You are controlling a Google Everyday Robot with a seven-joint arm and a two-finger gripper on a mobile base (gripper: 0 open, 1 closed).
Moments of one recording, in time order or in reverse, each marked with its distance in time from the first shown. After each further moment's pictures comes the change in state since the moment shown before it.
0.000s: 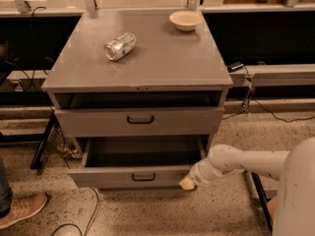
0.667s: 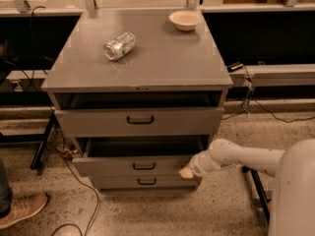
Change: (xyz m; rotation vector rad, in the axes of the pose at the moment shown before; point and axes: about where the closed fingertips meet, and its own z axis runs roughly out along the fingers) arm -0.033 -0.046 0.009 0.053 -0.096 -0.013
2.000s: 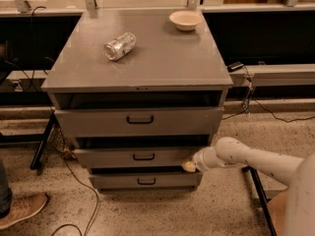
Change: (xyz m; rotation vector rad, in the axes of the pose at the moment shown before) arm -0.017 -0.020 -0.009 0.012 -0.109 -0.018
